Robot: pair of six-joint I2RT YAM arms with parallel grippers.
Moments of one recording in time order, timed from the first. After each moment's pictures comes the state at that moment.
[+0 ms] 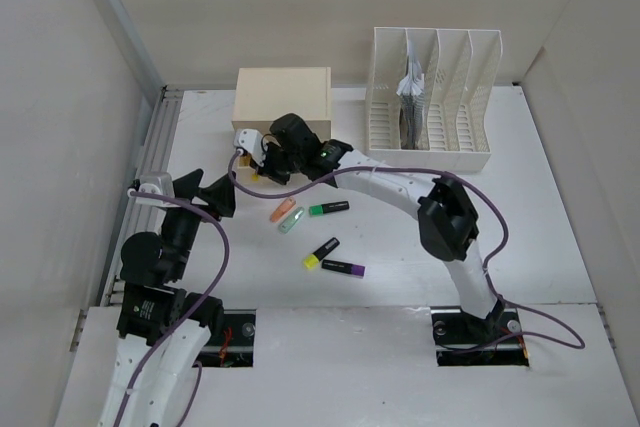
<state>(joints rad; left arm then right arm) -0.25 0.27 0.64 -0.18 -0.02 -0.31 0.92 2.14 1.89 -0.34 -0.30 -0.46</state>
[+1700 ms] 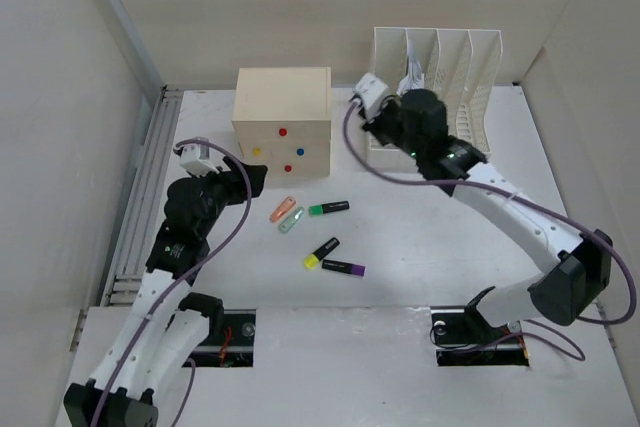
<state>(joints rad) -0.26 0.63 0.61 -0.10 0.06 -0.55 0.72 1.42 1.33 -0.16 0.05 -0.51</state>
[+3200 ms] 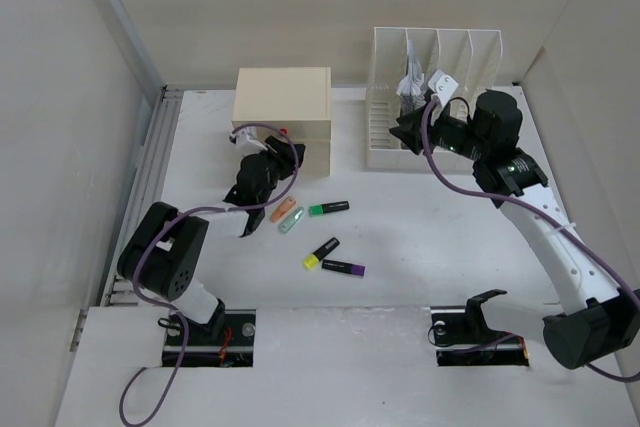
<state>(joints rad) -0.44 1.55 0.59 0.82 -0.15 -0.89 0.32 1.16 1.20 -0.20 -0.59 -0.24</state>
